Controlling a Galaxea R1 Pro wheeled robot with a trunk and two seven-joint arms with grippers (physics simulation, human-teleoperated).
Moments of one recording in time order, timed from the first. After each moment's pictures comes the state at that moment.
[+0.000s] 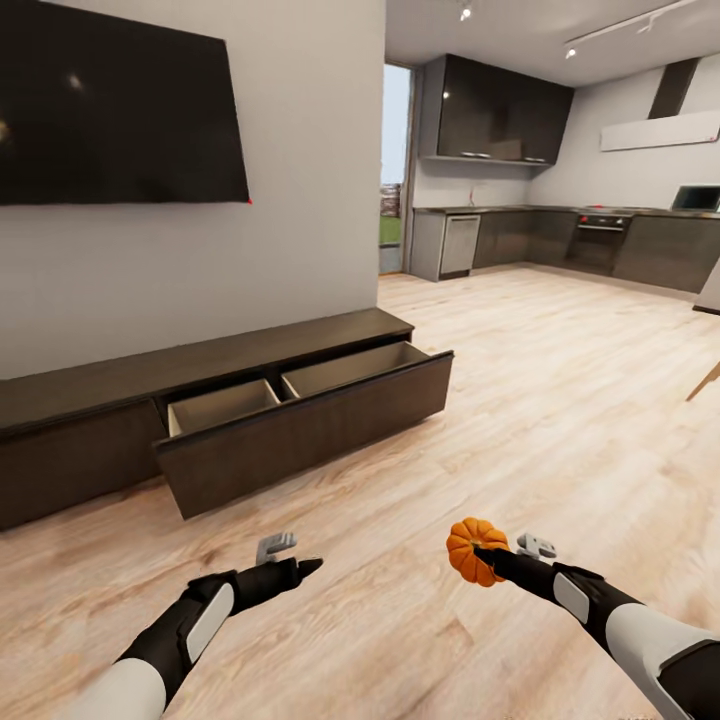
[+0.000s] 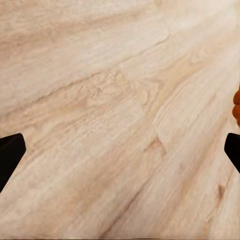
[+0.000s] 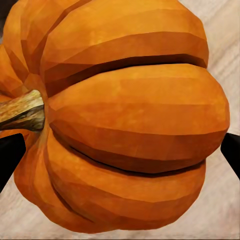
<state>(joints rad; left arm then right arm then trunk) -0.57 0.05 -0.18 -0.58 0.49 0.39 -0.42 -0.81 -0.23 0.47 -0.08 -0.82 0.15 0.41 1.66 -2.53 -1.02</state>
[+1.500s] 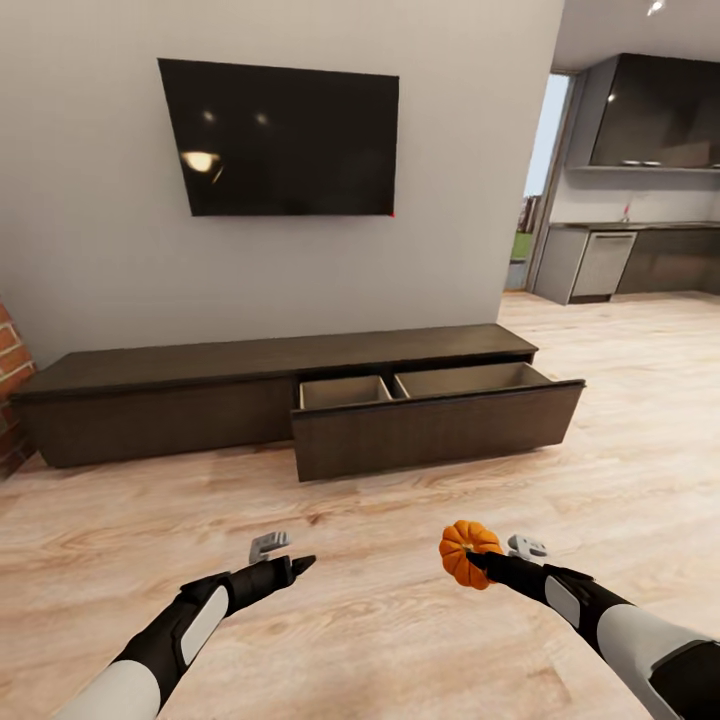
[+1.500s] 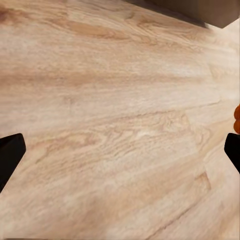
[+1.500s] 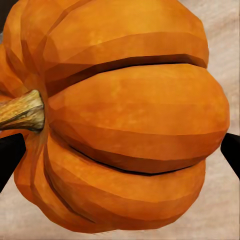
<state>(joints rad) -0.57 0.06 -0.18 -0.56 0.51 0.33 -0.42 -0.81 -0.20 0.48 -0.07 -0.75 0.12 0.41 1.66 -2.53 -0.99</state>
